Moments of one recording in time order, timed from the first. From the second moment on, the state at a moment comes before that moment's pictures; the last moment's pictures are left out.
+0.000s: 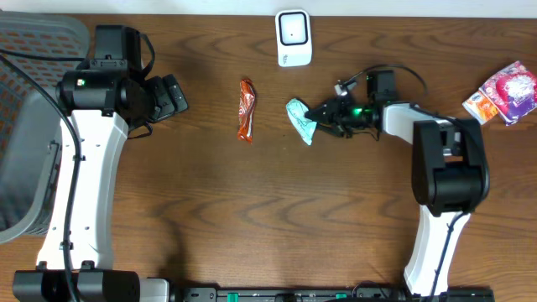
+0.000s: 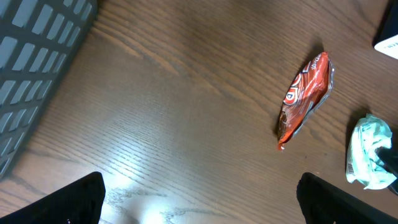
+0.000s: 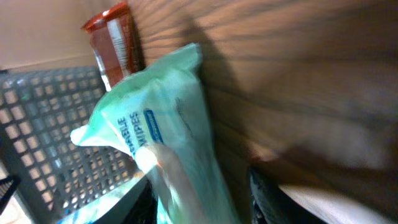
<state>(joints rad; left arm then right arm) -0.01 1.56 1.60 -1.20 -0.01 -0.43 0.09 2.21 1.29 -0.18 -0.99 0.59</state>
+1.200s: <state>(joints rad) -0.01 1.56 1.60 -1.20 -0.01 -0.43 0.48 1.76 1.29 -0.39 -0.04 0.40</state>
